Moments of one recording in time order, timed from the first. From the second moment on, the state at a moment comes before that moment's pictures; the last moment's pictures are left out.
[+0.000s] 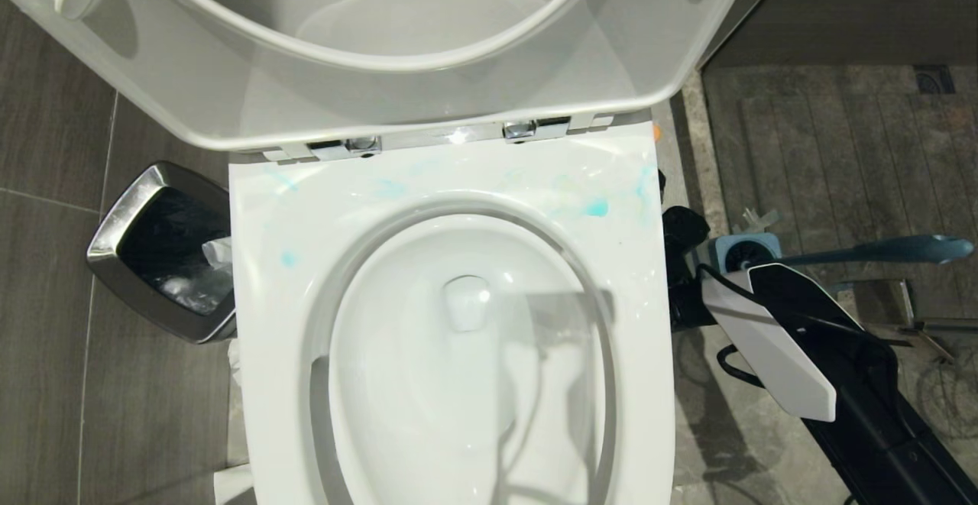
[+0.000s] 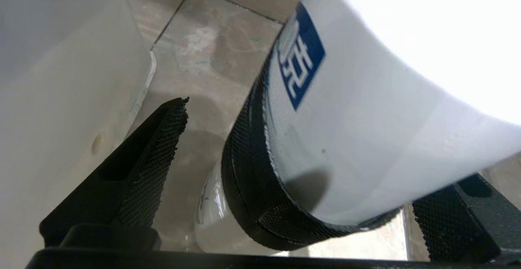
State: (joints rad) left arm 0.00 0.00 0.00 0.00 0.00 0.01; right arm 0.28 2.76 -1.98 -1.36 -0.11 -0.49
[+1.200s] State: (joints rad) left arm 0.00 0.00 0.00 0.00 0.00 0.01; right arm 0.29 2.69 -1.96 -1.35 -0.12 -0.49
